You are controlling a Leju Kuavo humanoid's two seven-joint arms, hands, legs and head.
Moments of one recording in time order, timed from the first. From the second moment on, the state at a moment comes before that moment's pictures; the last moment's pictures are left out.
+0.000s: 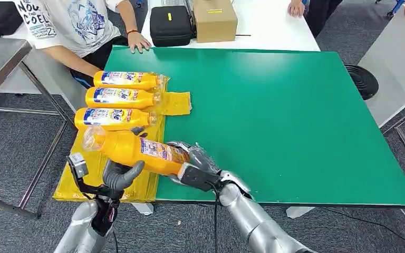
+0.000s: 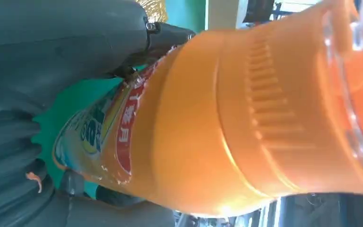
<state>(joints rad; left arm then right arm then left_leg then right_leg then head) -0.20 -0.08 -0.22 -1.16 0.25 -0.49 -0.46 -0.48 0.25 0.38 -0.71 0.61 0.04 -0.68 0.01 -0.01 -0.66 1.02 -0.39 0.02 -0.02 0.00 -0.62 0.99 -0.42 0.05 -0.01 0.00</state>
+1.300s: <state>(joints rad) -0.33 0.04 -0.15 -1.15 -0.35 0.09 -0.48 -0.36 0.20 0.38 -0.94 0.53 0.09 -0.66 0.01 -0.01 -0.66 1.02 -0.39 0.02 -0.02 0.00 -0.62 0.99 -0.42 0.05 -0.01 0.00</state>
